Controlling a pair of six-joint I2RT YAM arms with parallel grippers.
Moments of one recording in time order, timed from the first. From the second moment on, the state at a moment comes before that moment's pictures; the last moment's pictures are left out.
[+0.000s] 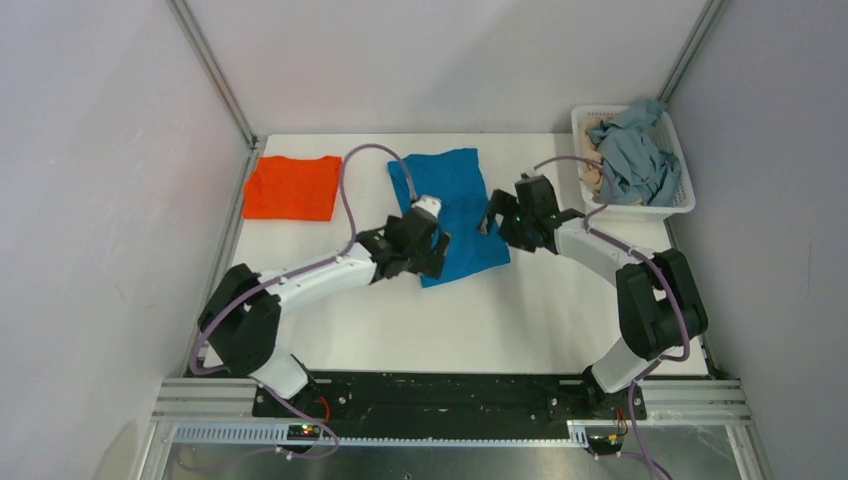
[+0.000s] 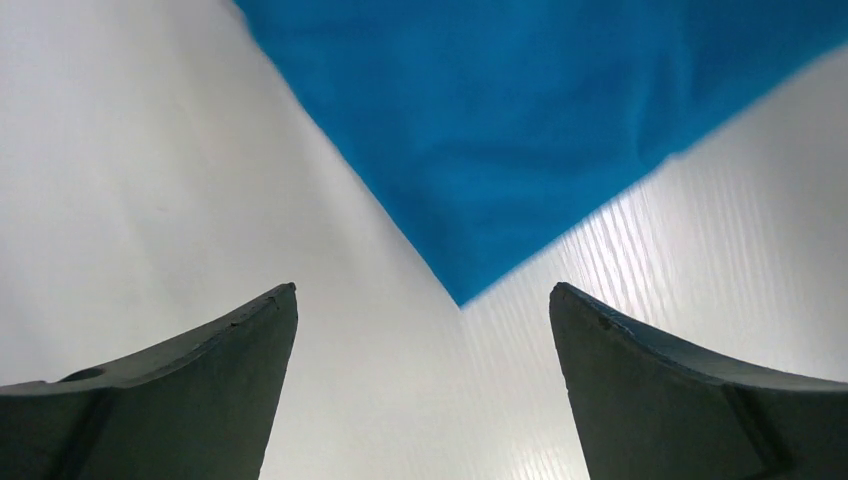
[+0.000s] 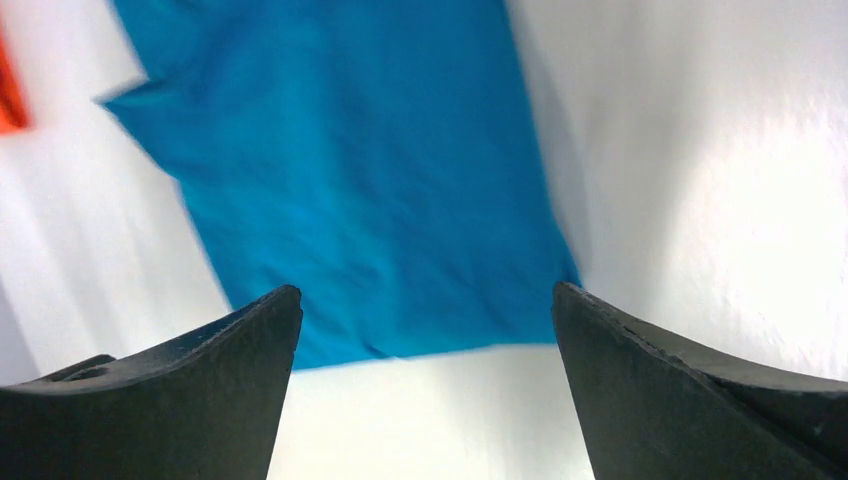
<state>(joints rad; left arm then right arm) -0.77 1.55 1.08 -0.42 -0.31 -0.35 0.39 1.63 1.07 -0.22 -0.07 0.69</state>
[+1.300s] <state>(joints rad) -0.86 1.69 0.91 -0.22 -0.28 -0.48 0.29 1.63 0.83 -0.14 -0.16 0.77</state>
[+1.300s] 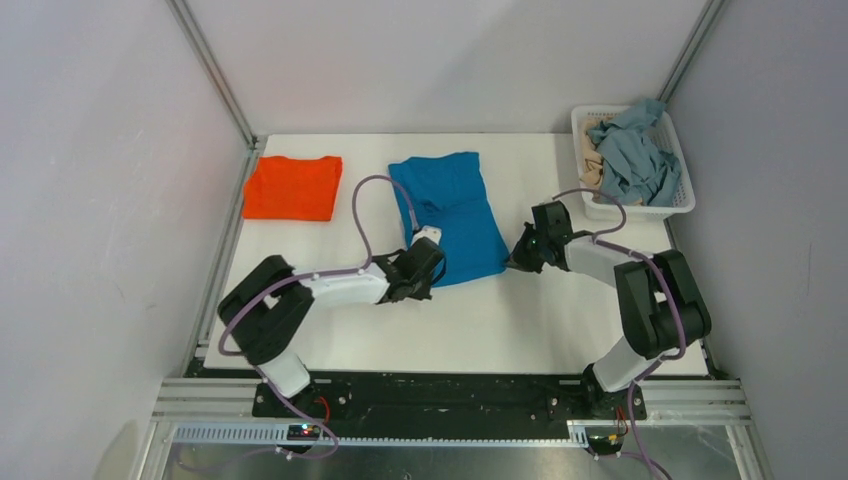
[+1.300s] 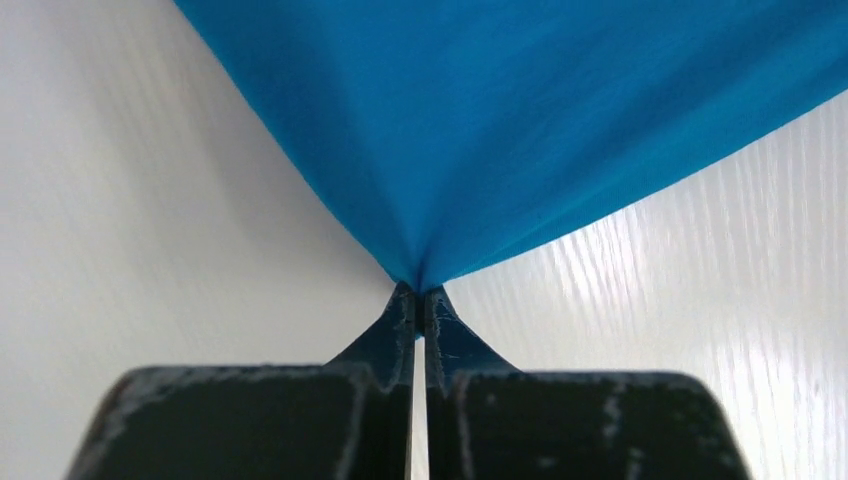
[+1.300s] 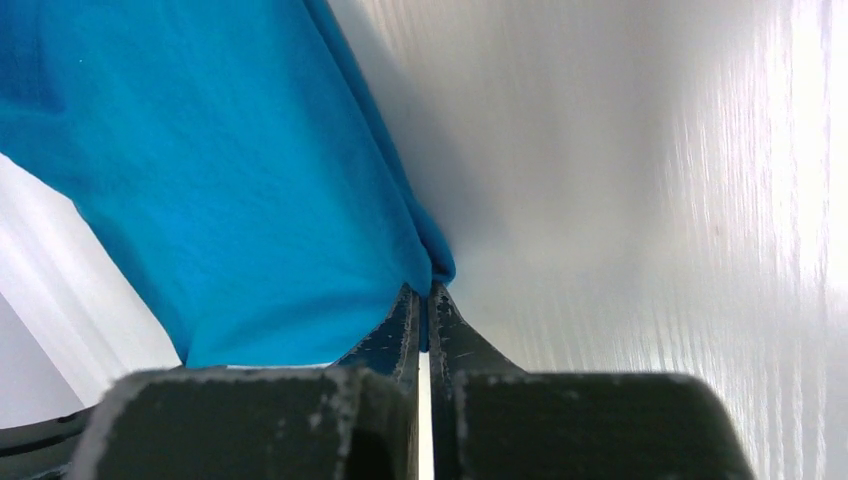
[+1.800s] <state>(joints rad) -1.27 1.09 0.57 -0.32 -0.29 -0.73 0.64 0.94 0.53 -0.50 -0.02 0.87</state>
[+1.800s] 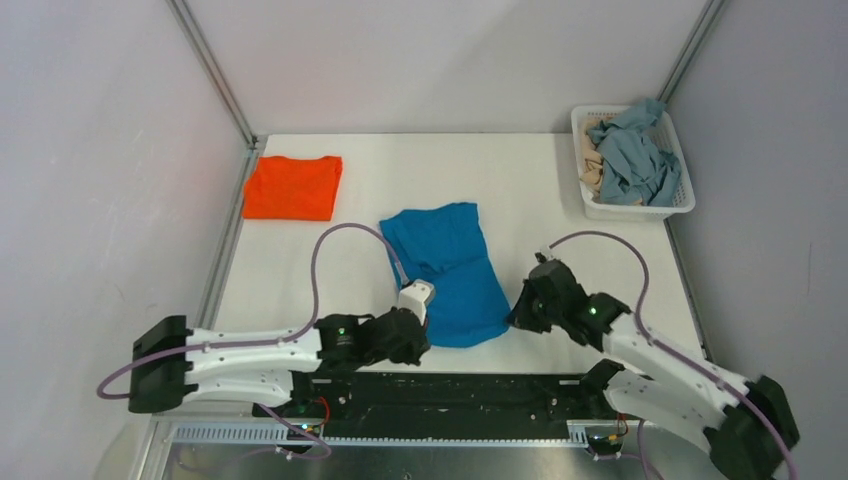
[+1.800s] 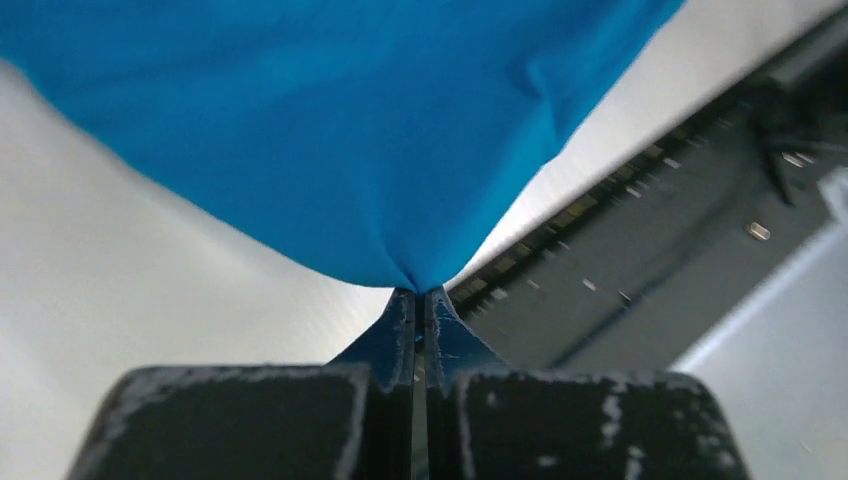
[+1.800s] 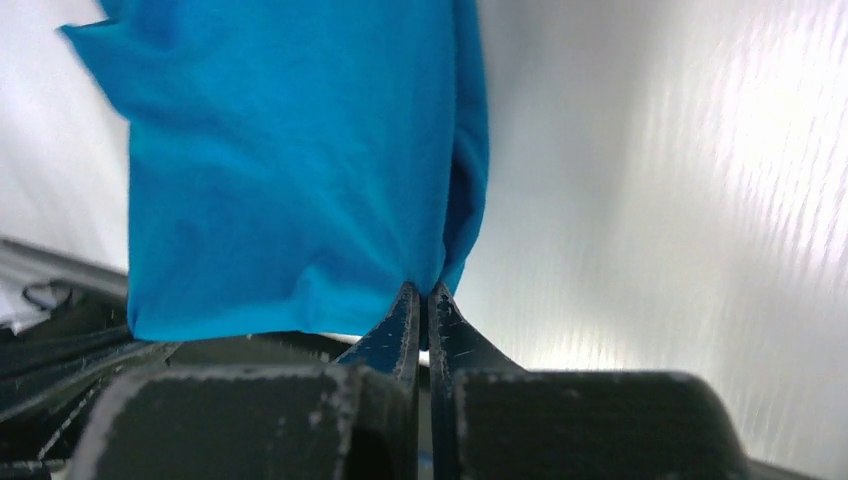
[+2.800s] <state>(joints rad) -0.97 0.77 0.67 -0.40 -0.33 -0.74 0.61 0.98 0.92 -0.54 0.09 0.80</state>
